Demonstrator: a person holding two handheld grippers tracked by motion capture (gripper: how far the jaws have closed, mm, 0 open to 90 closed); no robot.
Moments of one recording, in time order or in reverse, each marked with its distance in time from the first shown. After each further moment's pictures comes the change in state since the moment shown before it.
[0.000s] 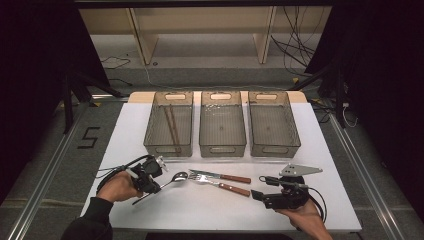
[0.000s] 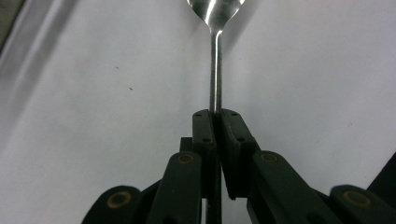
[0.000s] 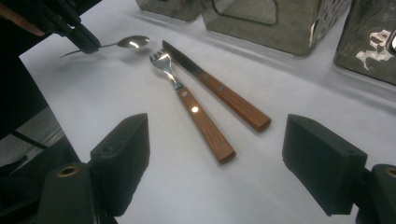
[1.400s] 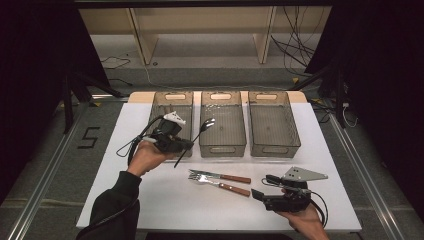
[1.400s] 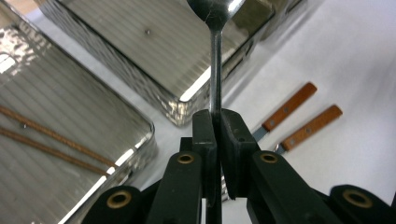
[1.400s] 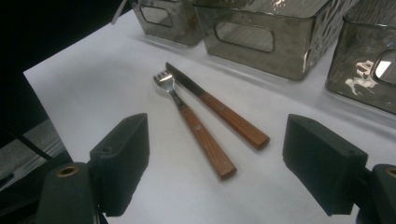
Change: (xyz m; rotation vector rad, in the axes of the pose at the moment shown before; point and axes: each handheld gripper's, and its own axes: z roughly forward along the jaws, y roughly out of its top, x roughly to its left) left arm 0.016 0.097 -0.057 -0.493 -0.020 -0.174; right arm 0.007 -0.005 -0.007 -0.102 -0.016 -0.033
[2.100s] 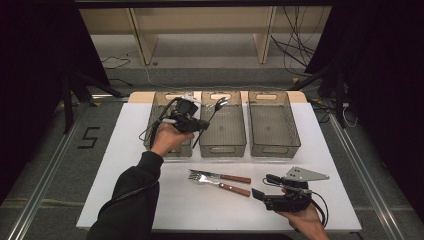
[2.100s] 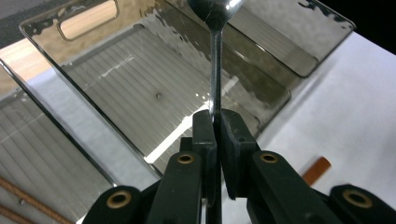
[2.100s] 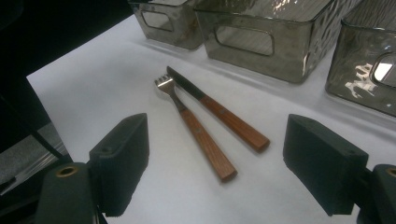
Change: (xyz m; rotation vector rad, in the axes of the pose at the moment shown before) left arm 0.008 0.055 0.033 -0.093 0.031 -0.048; right arm -0.001 -0.001 -0.001 -0.019 0.005 -0.001
